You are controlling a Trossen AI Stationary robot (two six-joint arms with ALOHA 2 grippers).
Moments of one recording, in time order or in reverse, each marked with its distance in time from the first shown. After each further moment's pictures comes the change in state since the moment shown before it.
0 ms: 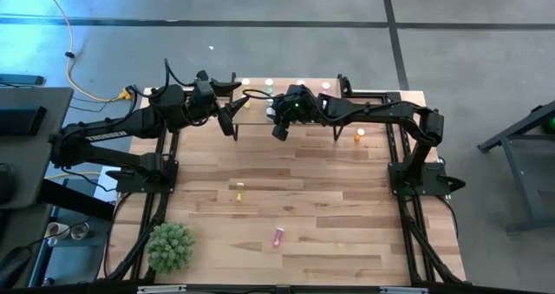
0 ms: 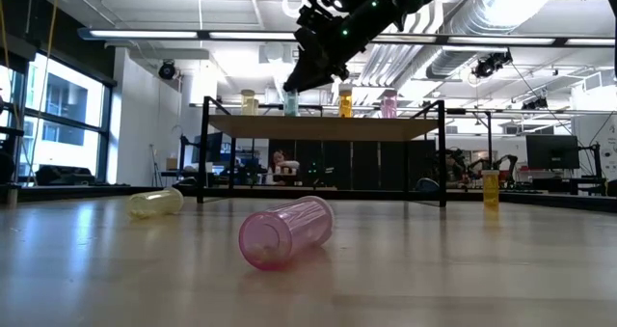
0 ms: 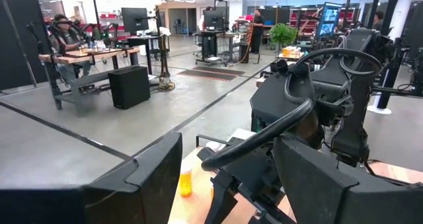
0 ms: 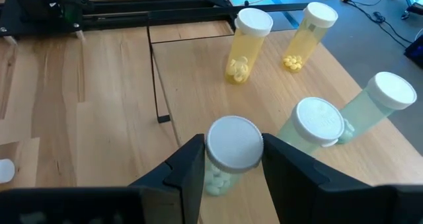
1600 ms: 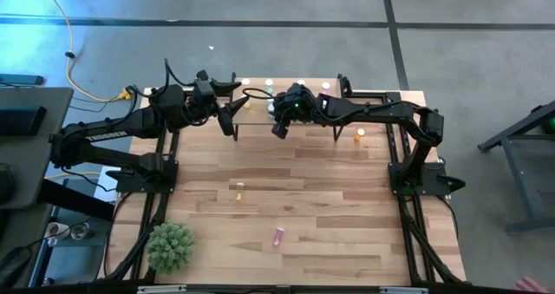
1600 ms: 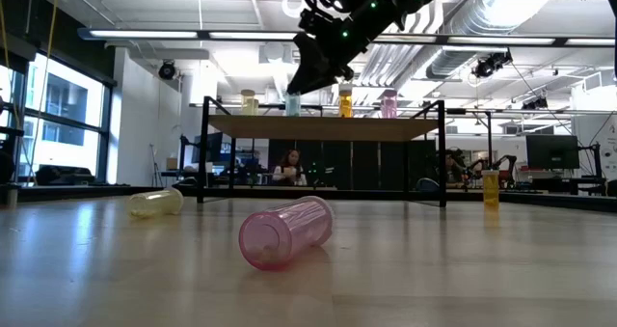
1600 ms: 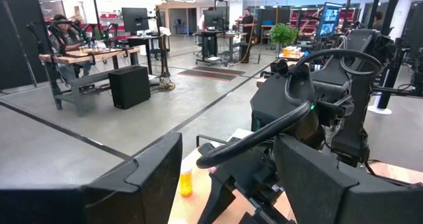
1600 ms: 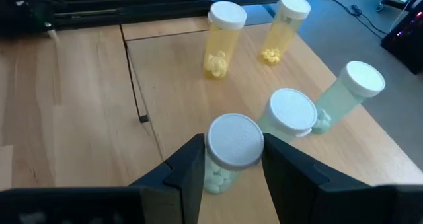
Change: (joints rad) left arm 0.000 0.000 0.000 0.000 0.000 0.000; right arm 0.000 0.000 0.000 -0.008 0.073 0.025
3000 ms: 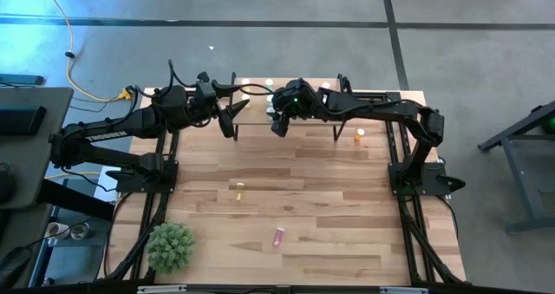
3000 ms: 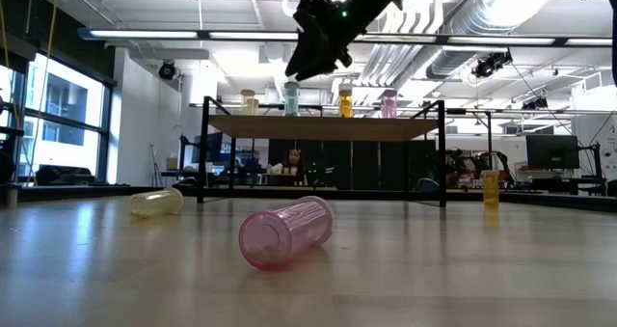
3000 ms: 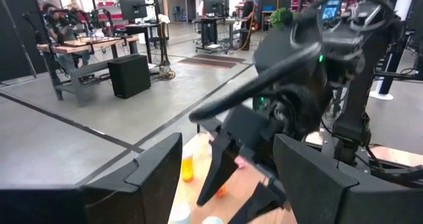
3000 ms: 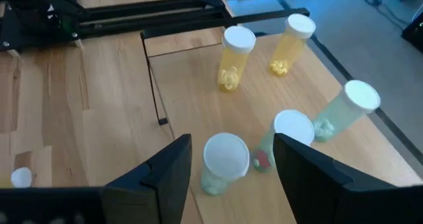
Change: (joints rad) left arm 0.000 0.000 0.000 -0.057 0.000 0.000; right arm 0.008 -0.004 0.129 -0.166 -0.050 0.035
